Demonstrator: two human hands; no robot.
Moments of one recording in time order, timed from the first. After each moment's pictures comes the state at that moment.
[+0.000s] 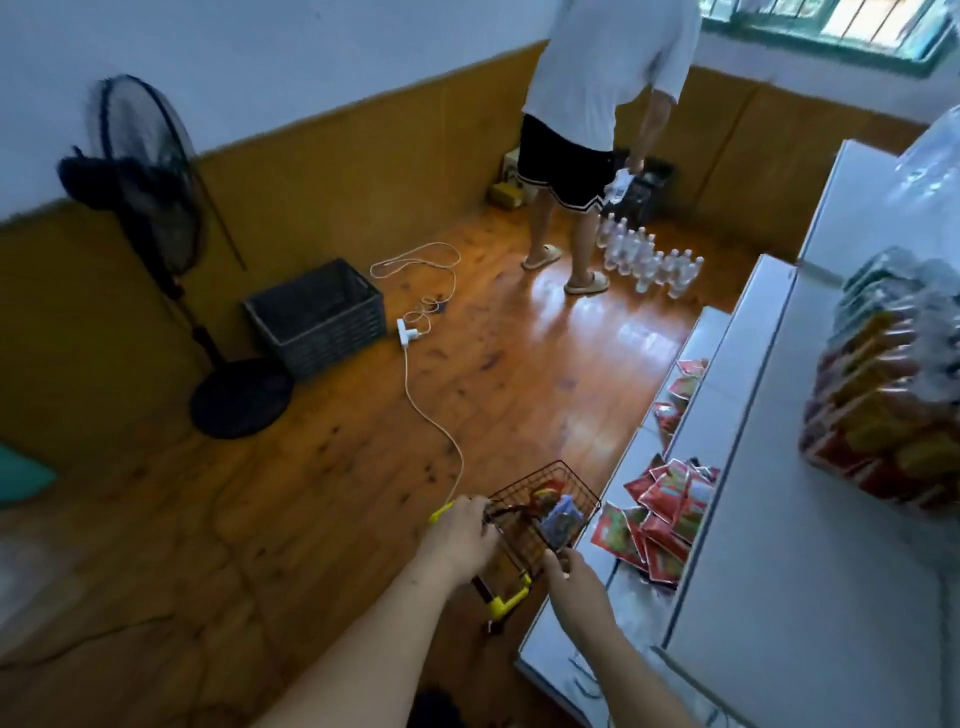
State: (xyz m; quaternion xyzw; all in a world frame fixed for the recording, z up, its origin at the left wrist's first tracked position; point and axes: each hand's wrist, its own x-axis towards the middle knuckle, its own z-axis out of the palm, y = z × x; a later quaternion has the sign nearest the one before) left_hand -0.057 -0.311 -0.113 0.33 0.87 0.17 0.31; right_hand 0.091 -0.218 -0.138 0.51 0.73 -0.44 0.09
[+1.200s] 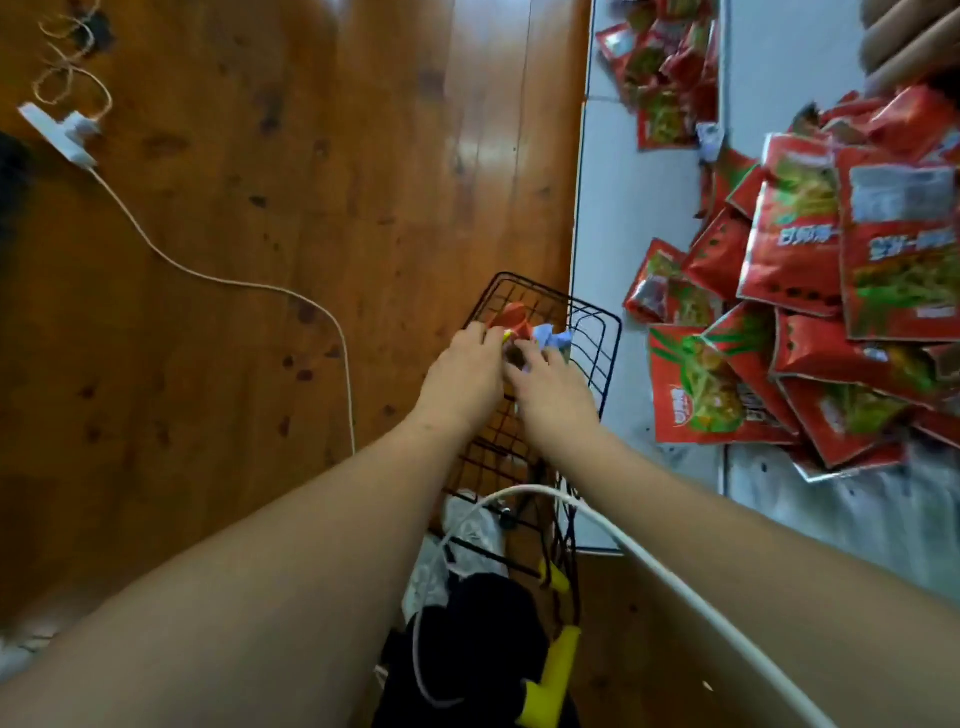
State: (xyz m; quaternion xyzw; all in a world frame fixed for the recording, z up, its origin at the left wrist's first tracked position) left_hand -0.172 -0.014 -0.591 0.59 0.74 0.04 0.32; right_hand -0.057 0.011 -0.589 0.44 0.84 -0.18 0.26
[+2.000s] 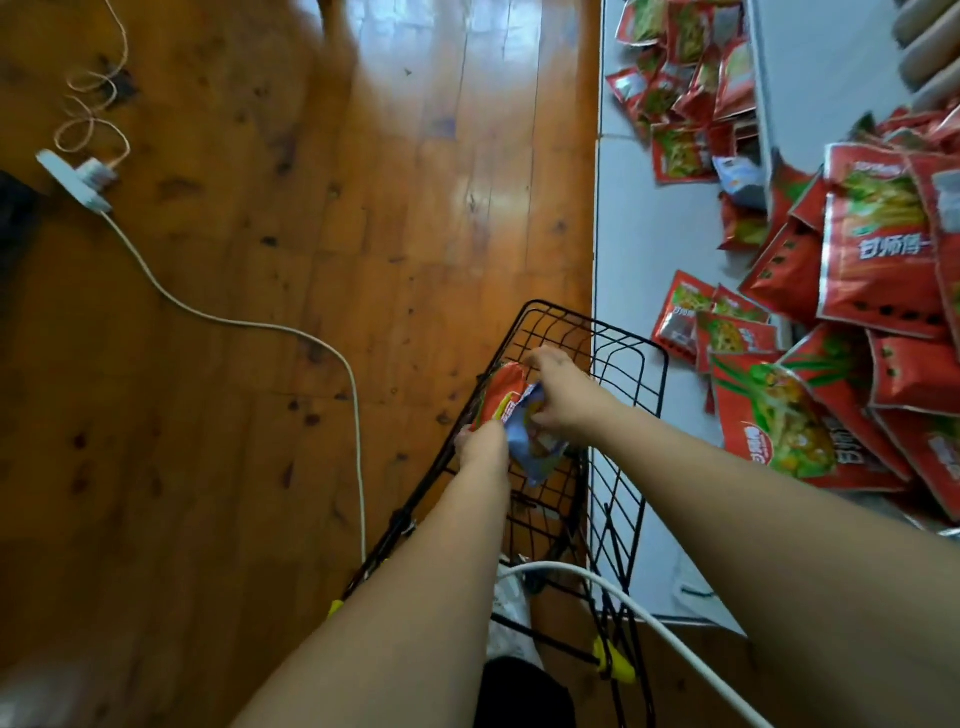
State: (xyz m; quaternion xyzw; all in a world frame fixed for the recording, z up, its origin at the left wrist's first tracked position) left_hand -0.158 -0.028 -0.673 -0.16 0.71 0.33 0.60; right_hand -0.073 0.059 -0.647 0.49 0.76 -0.37 0.19
